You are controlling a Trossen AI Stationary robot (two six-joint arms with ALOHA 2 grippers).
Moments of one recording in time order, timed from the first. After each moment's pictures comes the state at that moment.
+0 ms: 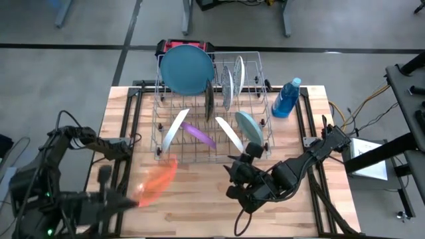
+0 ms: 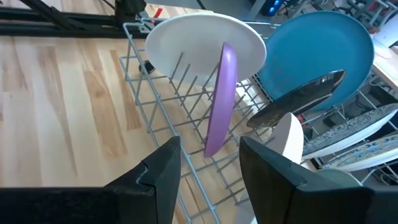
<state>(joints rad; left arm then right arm) -1.24 1.69 2.28 -1.44 -1.08 -0.51 0.59 1.86 1.91 -1.12 0.93 0.58</state>
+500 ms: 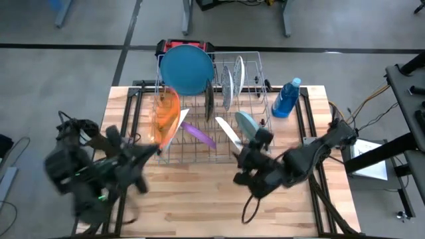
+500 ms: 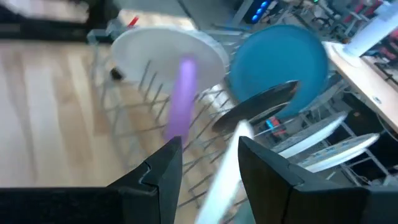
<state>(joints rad) -0.95 1.65 2.25 -1.57 -1.41 -0.22 0.56 1.76 1.91 -1.20 0.99 0.52</state>
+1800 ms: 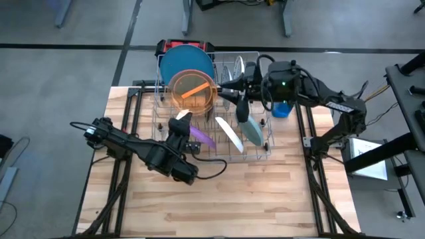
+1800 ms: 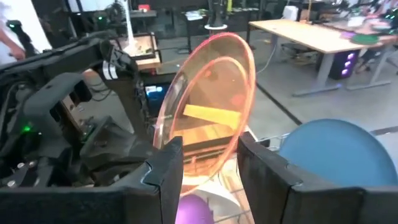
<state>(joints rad) -0.42 1.75 1.80 -1.51 -1.57 0.22 -0.07 1.54 1.93 -0.59 0.13 0.07</state>
